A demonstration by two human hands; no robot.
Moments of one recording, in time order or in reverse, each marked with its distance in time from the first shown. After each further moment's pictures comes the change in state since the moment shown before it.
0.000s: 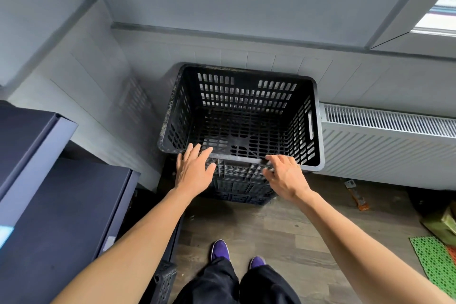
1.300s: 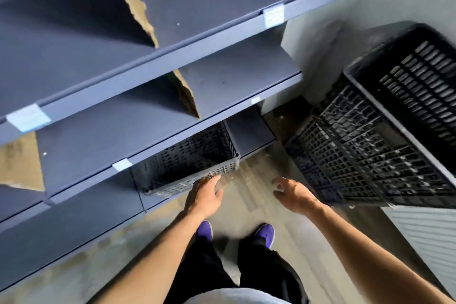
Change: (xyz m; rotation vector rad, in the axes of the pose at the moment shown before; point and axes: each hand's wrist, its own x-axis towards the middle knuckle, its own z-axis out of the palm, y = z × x) left_hand -0.437 -0.091 0.132 -0.409 0.145 -0.892; right_hand -0.184 -0.130 0.173 -0.239 -0.659 -0.543
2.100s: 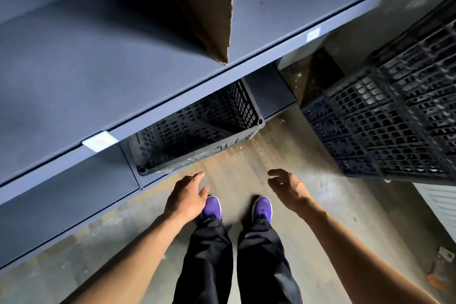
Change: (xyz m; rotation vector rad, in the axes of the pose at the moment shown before) left_hand 0.074 -0.183 0.071 -0.023 -0.140 -0.117; right_hand 0.114 -0.032 0.171 0.395 -0.004 0.206
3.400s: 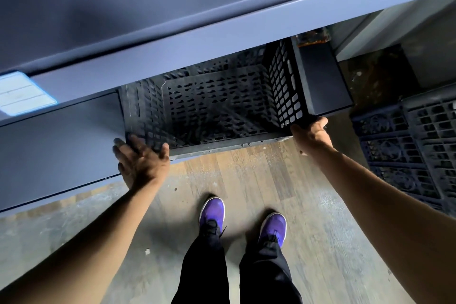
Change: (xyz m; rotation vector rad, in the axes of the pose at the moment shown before) left_hand 0.139 -0.124 0.034 -0.044 0.525 -0.623; right_hand 0.248 -0.043 0.031 -0.059 0.104 0.139
